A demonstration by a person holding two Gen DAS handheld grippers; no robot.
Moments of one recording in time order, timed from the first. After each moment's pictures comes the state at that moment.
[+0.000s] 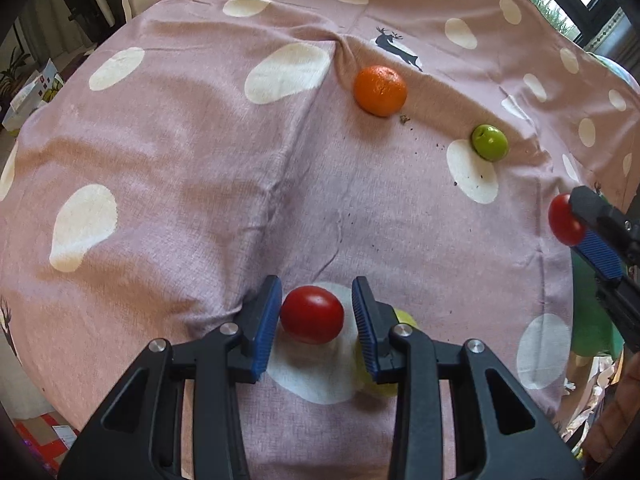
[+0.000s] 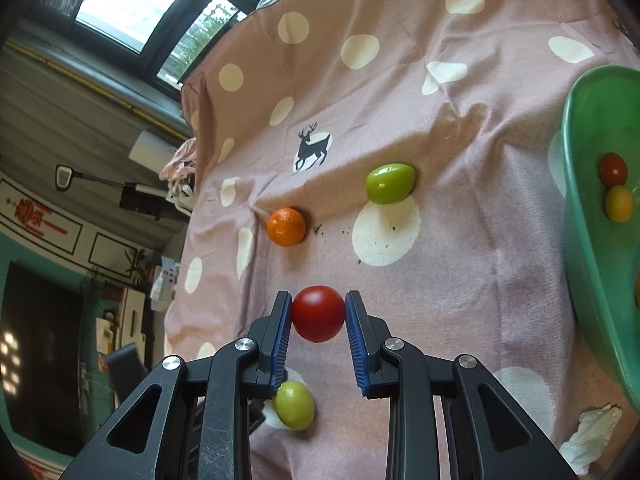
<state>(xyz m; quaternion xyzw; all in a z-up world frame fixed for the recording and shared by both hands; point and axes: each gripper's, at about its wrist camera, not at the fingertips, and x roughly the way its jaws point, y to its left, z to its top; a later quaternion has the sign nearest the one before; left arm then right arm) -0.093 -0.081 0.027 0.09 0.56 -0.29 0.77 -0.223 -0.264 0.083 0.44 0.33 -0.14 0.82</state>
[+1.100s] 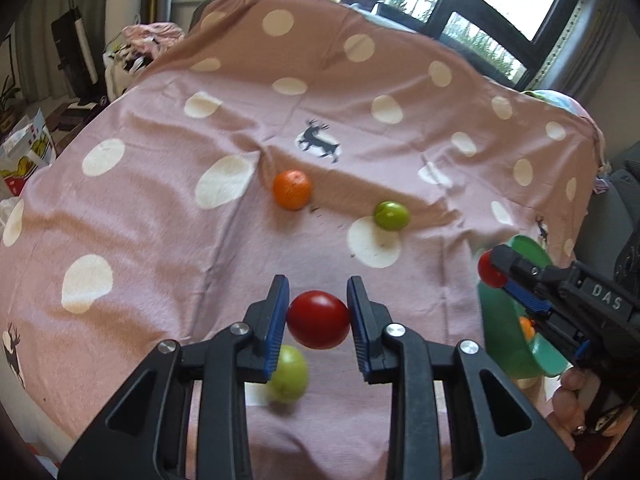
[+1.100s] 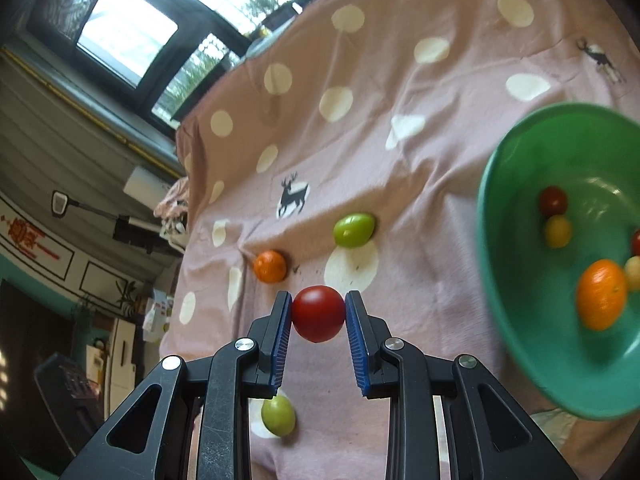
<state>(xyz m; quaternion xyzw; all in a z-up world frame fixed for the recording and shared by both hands) -0.132 -0.100 0.111 0.03 0.45 -0.36 0.82 -0.266 -0.277 0.109 0.42 0.28 -0.20 0.84</state>
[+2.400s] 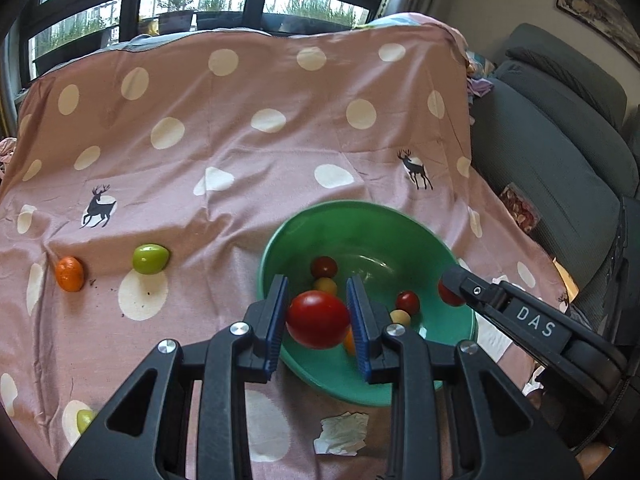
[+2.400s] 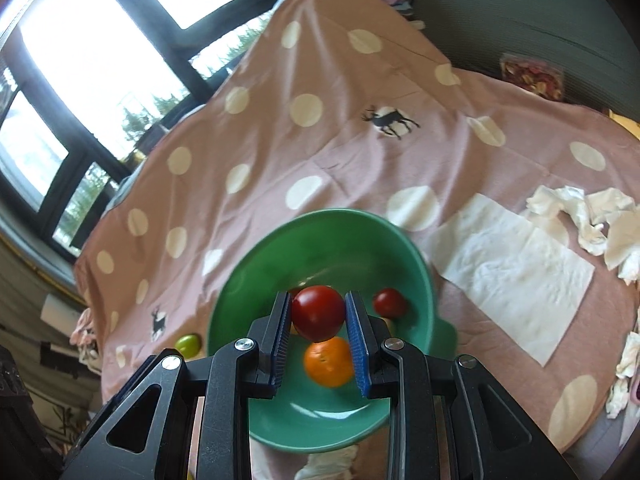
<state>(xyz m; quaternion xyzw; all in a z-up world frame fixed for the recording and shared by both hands) -0.263 -0.258 0.135 0.14 0.37 -0.56 0.73 -0.423 -0.333 0.124 0.42 0.18 -0.46 0.76</state>
